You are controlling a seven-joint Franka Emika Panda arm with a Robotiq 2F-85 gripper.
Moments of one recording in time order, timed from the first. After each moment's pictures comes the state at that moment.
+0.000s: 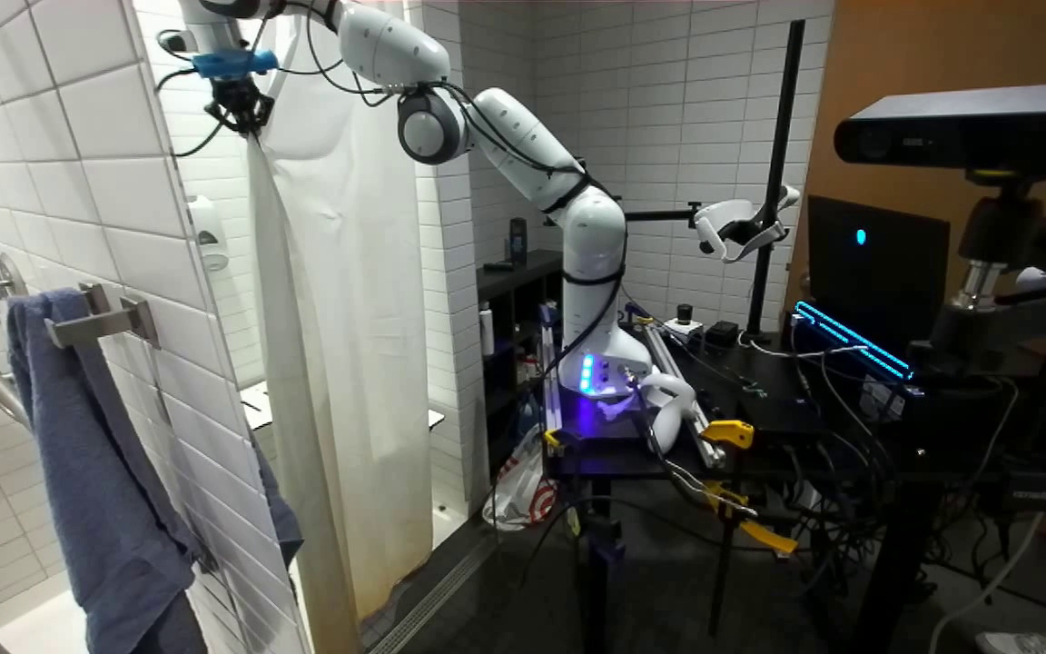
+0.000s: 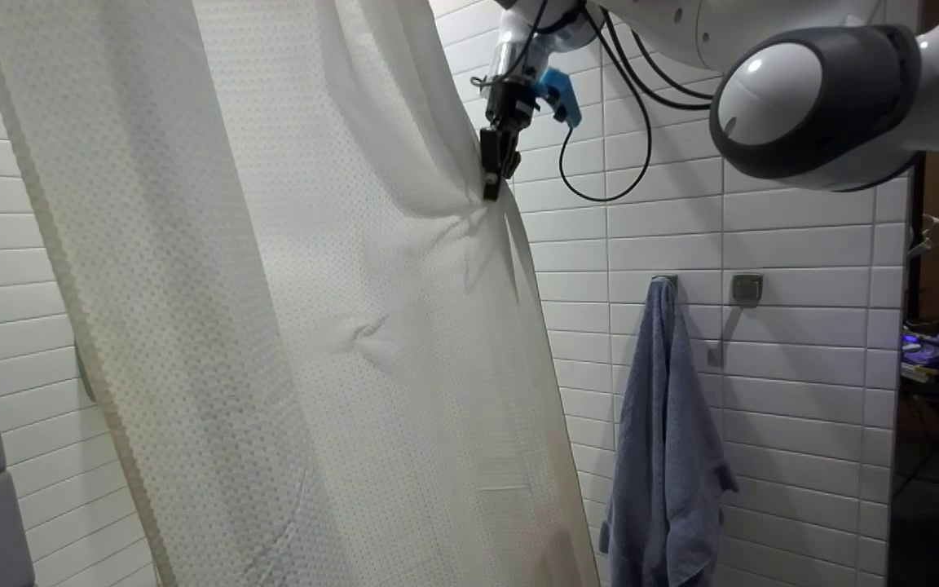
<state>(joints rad) -0.01 0.76 0.12 -0.37 0.21 1.21 -0.54</state>
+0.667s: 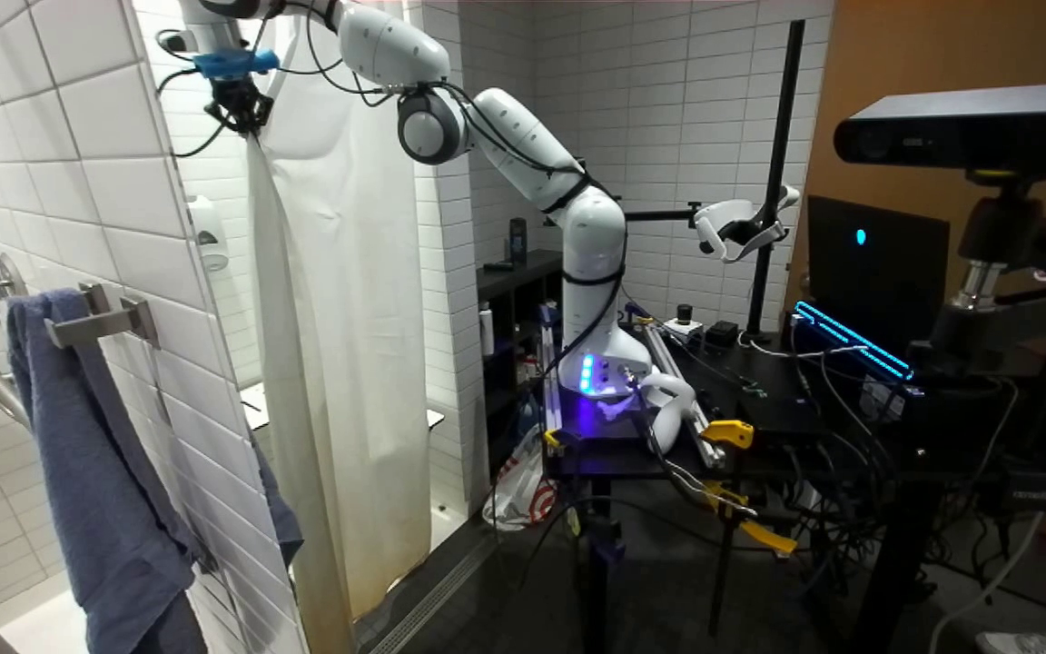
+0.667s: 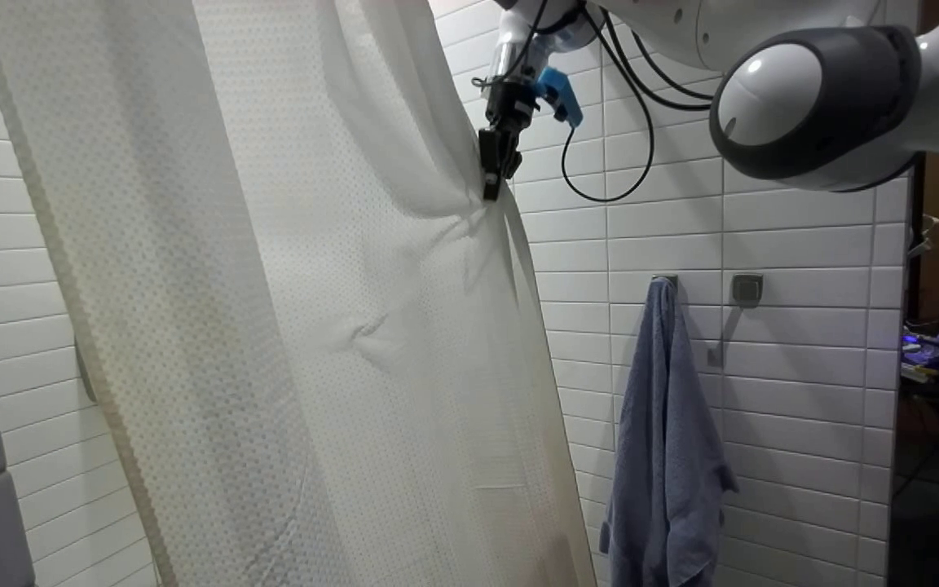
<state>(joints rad) -0.01 0.76 0.12 -0.37 0.21 1.21 -0.50</state>
